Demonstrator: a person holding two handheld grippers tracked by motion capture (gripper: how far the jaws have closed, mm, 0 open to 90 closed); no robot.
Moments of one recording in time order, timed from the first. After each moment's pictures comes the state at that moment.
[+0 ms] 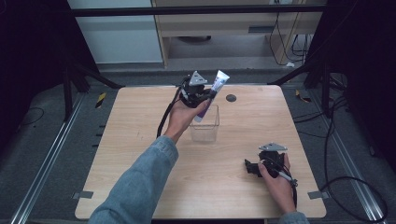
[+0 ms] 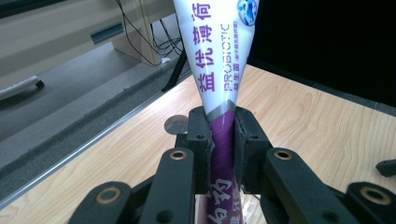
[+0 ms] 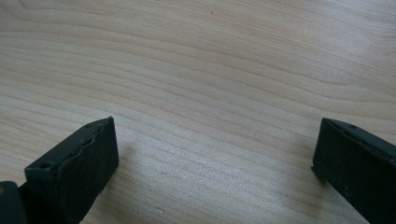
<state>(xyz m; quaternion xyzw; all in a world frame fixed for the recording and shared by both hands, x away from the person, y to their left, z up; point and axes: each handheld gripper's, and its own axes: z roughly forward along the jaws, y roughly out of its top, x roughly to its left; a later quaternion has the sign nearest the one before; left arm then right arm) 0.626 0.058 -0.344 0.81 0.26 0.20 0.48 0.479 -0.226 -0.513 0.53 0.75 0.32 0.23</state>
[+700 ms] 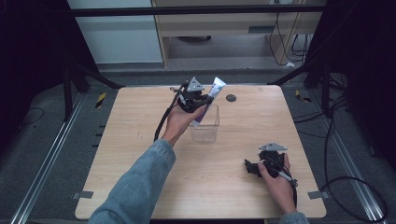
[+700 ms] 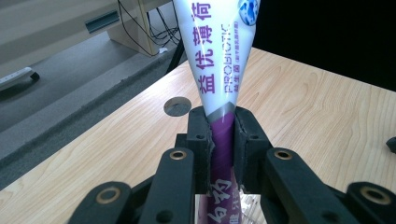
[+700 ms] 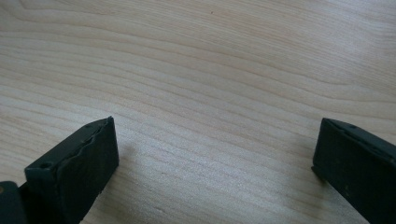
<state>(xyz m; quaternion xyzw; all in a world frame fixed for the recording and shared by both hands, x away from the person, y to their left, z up) 0.628 0.066 -0.367 0.82 0.25 0.20 0.47 0.479 -0.226 -0.513 0.53 0.75 0.32 0.23</state>
